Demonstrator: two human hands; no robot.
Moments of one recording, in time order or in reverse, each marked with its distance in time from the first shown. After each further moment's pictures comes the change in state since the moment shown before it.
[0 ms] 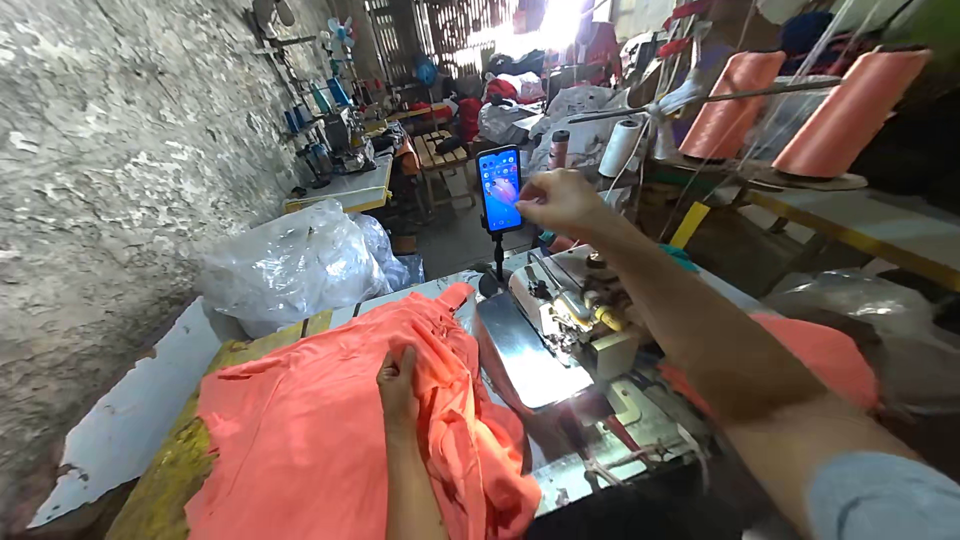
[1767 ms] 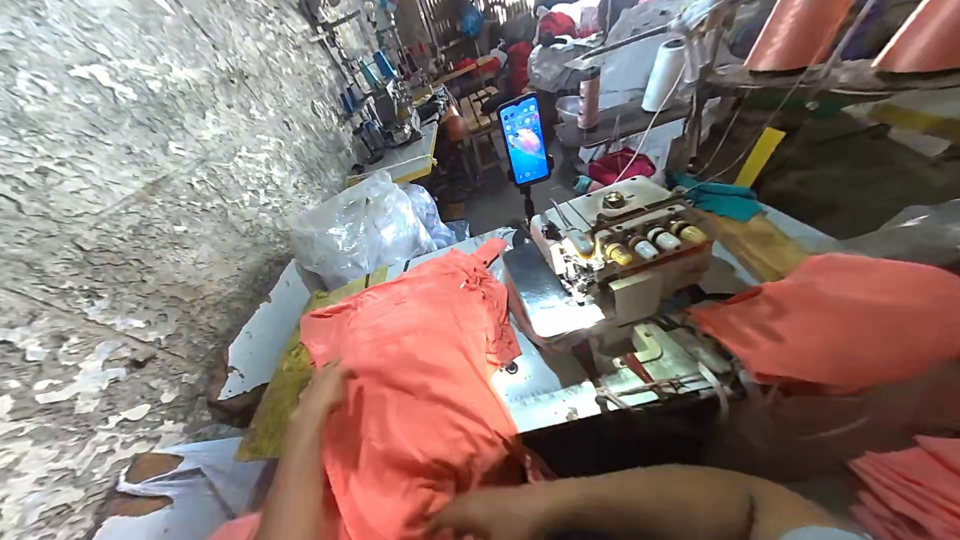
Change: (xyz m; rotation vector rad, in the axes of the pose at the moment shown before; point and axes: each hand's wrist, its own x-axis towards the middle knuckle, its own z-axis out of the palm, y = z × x) left_hand 0.001 0.120 -0.191 1.666 -0.658 -0.453; right_hand -0.312 -0.114 0.180 0.781 -1.204 -0.436
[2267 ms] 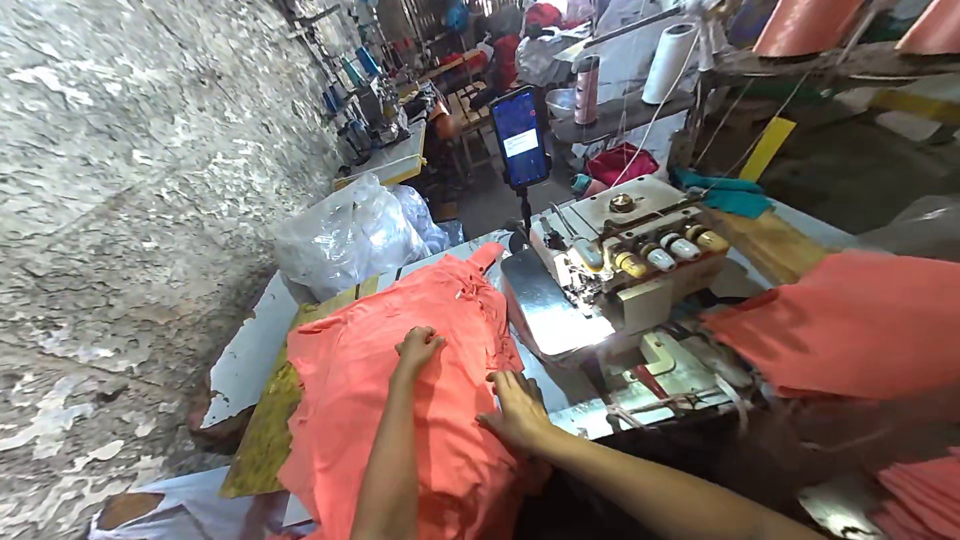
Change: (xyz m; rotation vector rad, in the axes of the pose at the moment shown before) left_hand 0.110 0.135 0.038 -0.336 0.084 0.197; right_hand 0.006 0.088 -0.087 -0.218 0.803 0.546
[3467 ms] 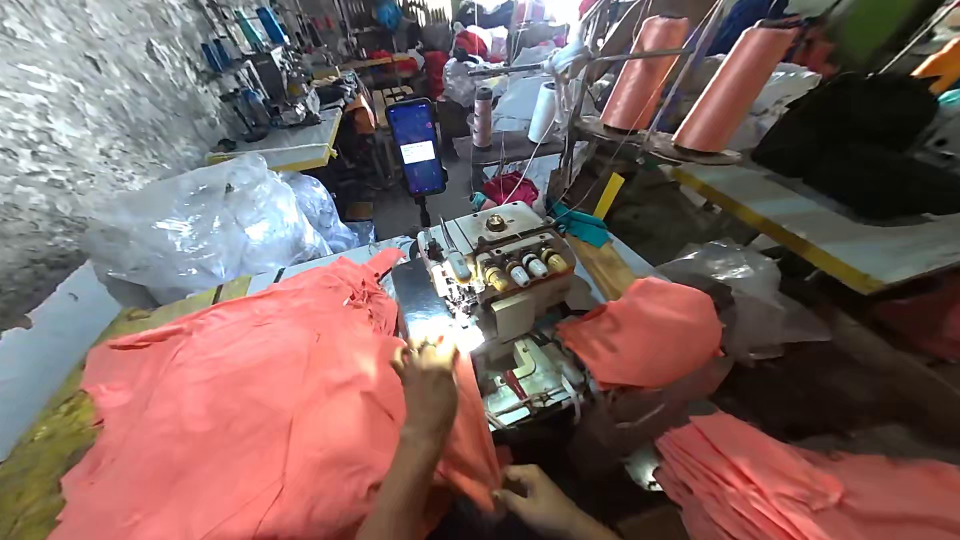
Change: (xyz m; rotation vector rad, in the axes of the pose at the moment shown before) left_hand -0.103 0.211 0.111 0.023 0.619 0.486; right_hand -0.167 0.156 -0.027 0.515 0.022 -0.004
